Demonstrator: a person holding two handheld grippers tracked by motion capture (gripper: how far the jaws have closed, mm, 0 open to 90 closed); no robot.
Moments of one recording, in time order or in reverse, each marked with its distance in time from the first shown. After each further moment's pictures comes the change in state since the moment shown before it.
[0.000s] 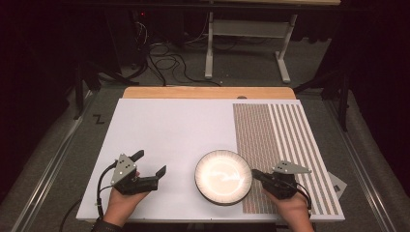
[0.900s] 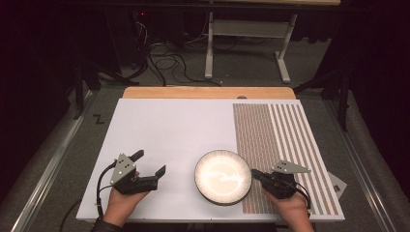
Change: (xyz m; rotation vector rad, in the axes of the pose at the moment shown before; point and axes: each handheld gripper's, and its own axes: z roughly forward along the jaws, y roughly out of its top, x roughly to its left) left arm 0.001 0.001 -0.001 -0.002 -0.003 -0.005; right arm 0.000 0.001 0.002 0.005 0.005 -0.005
